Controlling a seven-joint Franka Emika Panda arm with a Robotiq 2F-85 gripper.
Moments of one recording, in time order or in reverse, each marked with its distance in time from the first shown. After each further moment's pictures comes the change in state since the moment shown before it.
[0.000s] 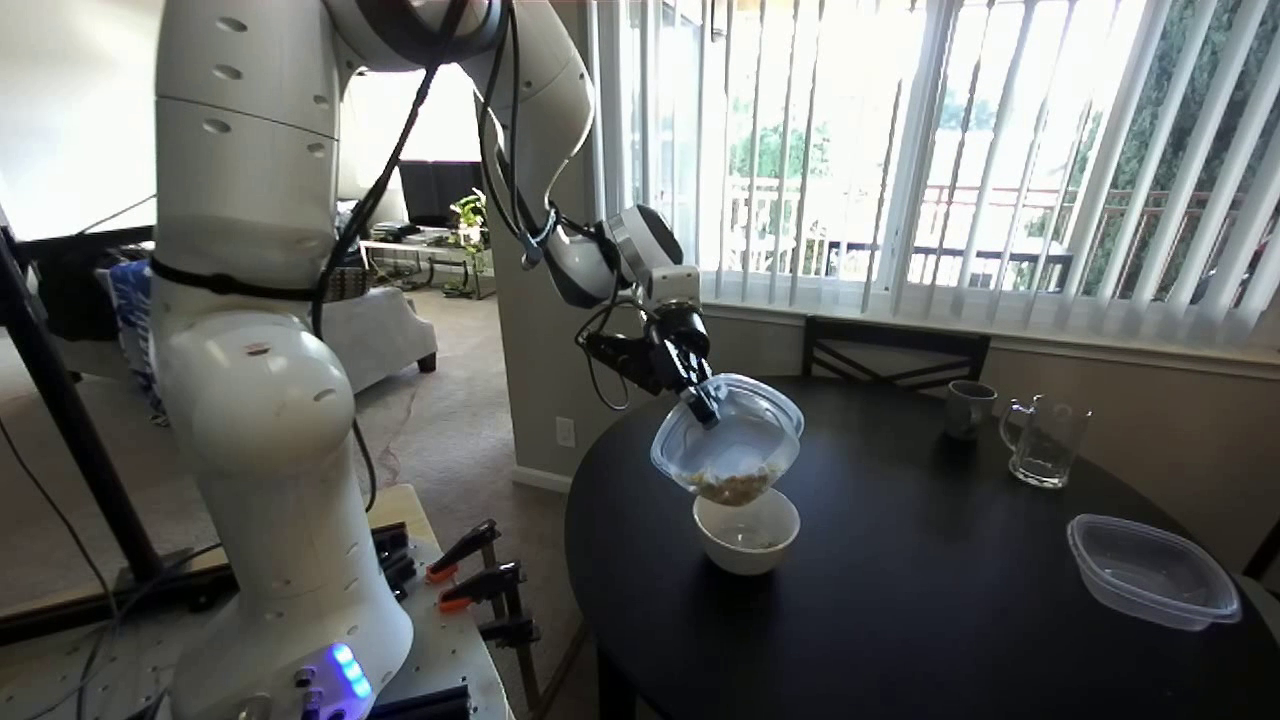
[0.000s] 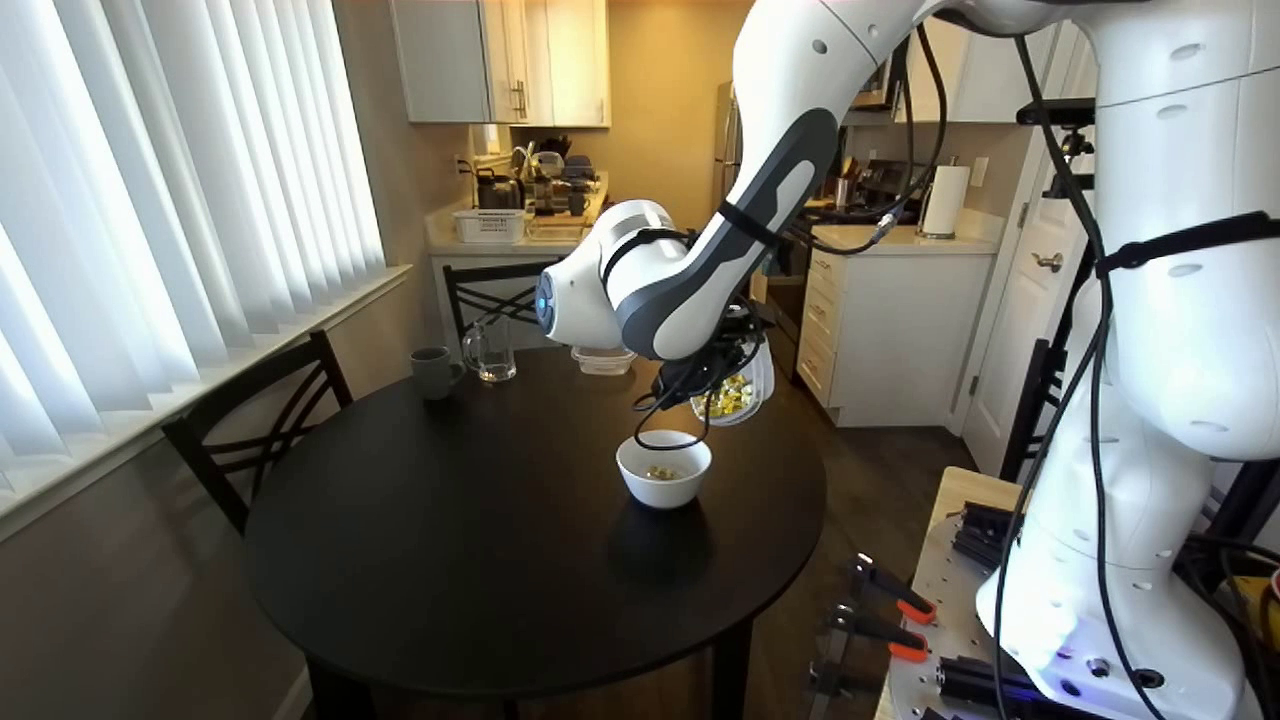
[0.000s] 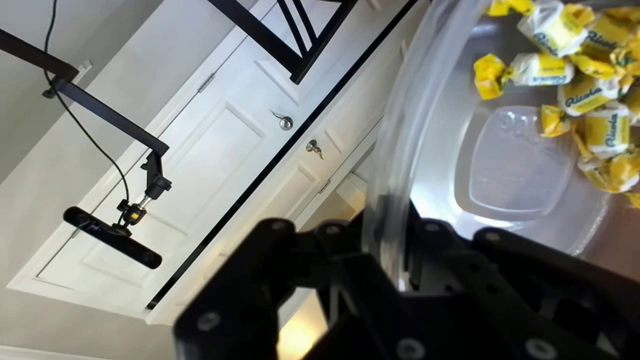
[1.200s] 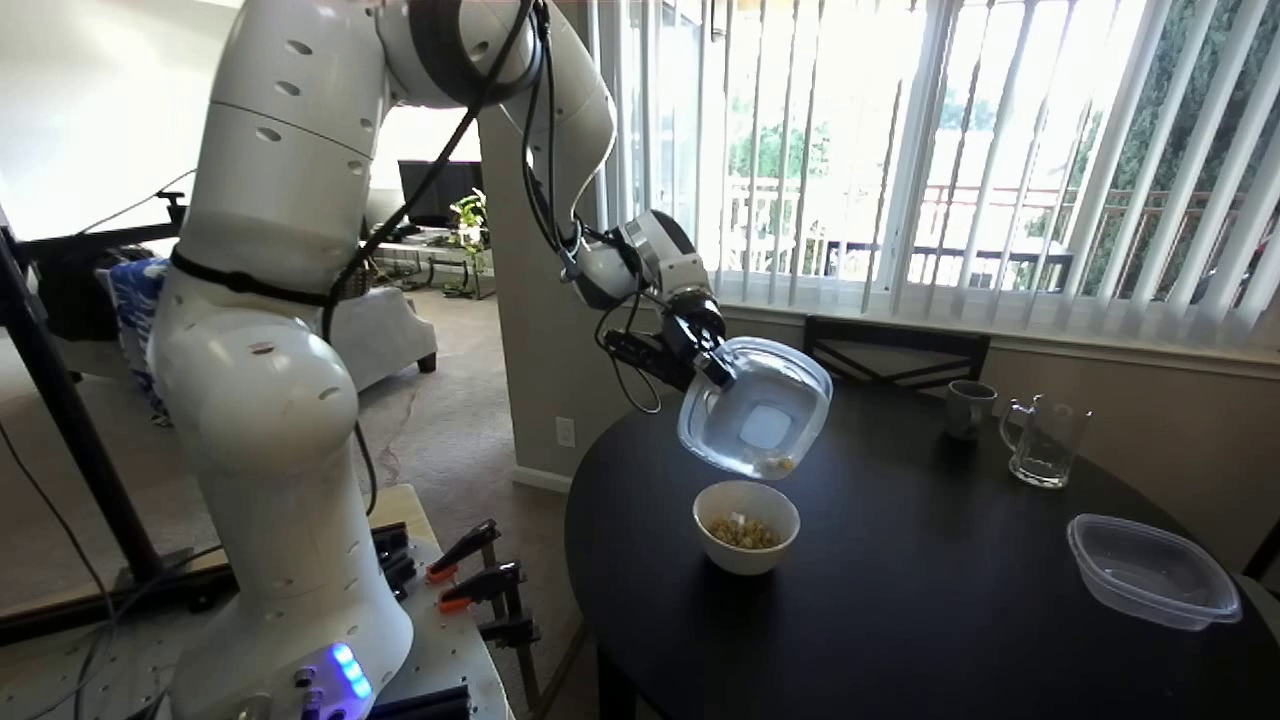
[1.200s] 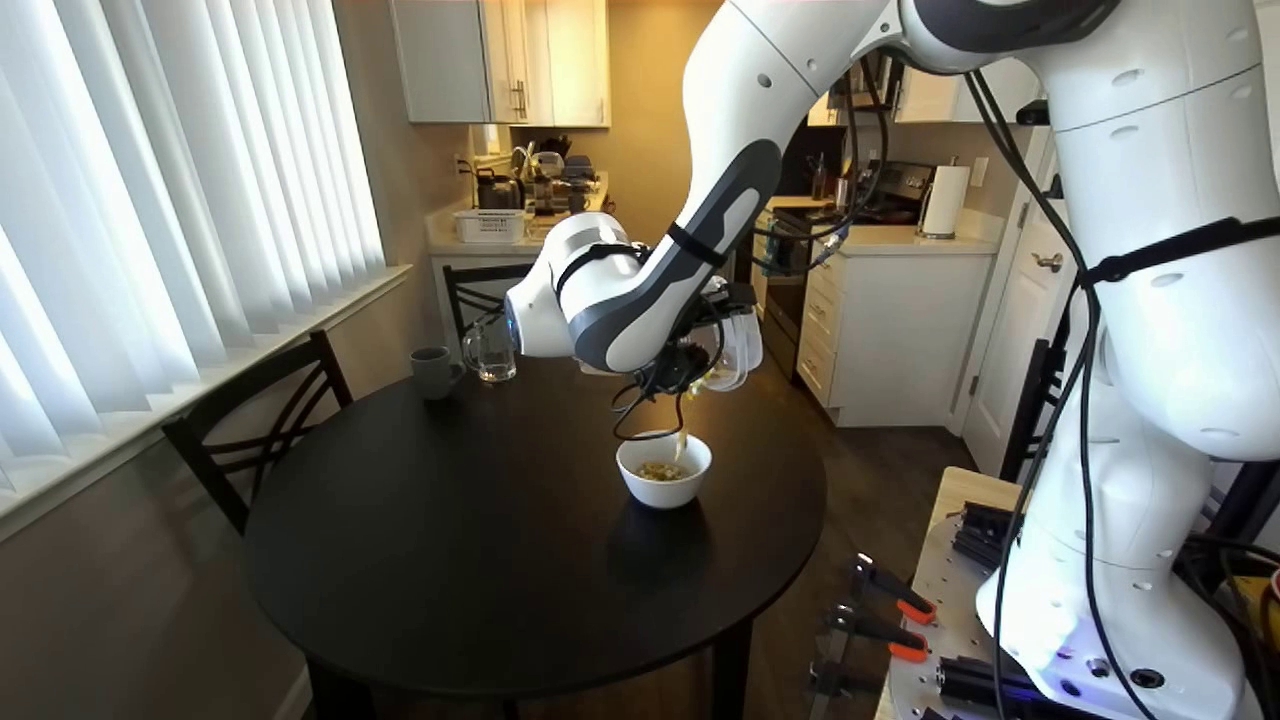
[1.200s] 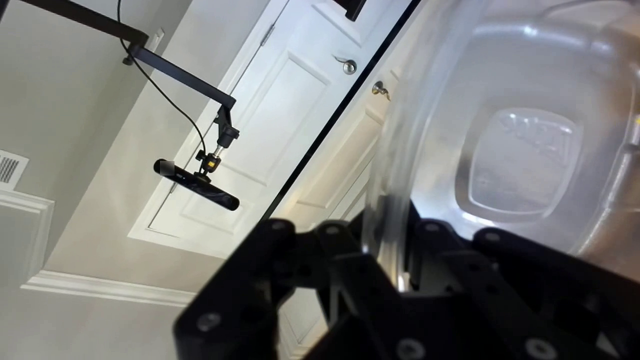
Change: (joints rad) arm 0.027 0.144 0.002 0.187 -0.064 -0.247 0.111
